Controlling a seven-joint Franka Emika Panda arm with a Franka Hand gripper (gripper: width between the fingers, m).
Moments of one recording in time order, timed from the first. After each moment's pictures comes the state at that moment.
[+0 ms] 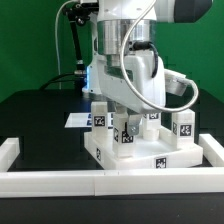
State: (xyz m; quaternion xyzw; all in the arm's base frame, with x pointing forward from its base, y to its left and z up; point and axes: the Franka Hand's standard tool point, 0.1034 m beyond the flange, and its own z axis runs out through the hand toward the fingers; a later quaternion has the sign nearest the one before) arm 0.592 0.000 0.070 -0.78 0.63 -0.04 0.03
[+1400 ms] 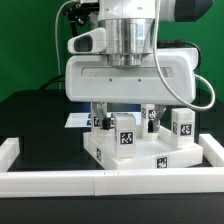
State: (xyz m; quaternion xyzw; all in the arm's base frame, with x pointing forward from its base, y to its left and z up) arm 0.593 0.002 0.071 -0.99 0.14 -0.04 0.00
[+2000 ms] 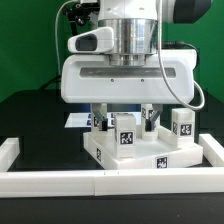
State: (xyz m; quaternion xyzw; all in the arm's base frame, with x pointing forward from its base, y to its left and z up) arm 0.593 -0.002 0.071 -1.00 0.03 -0.04 -0.01
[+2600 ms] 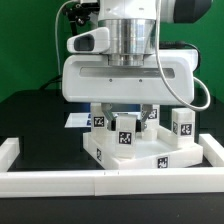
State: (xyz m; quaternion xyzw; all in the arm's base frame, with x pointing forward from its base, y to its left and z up) arm 0.593 -0.002 0.071 -0.98 0.18 -0.05 0.00
